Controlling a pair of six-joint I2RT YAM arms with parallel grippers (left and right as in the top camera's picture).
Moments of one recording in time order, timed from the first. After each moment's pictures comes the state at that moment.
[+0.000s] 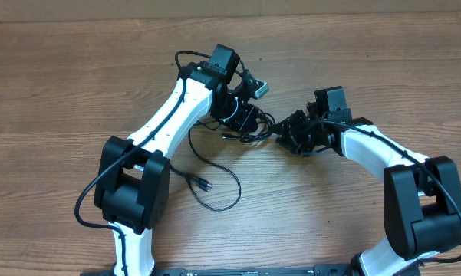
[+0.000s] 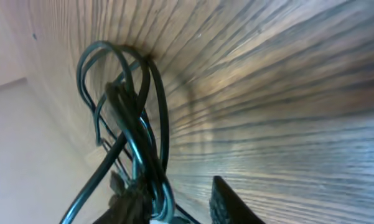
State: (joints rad) left arm -0.44 2.05 1.66 -0.96 0.58 0.15; right arm 0.20 1.78 0.94 -0.24 -0.62 1.04
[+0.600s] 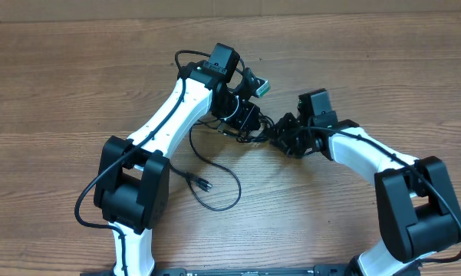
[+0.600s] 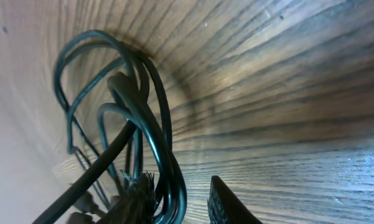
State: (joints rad) left arm -0.44 2.05 1.66 -0.93 0.62 0.15; right arm 0.30 1.78 0.94 -0.23 -0.47 1.04
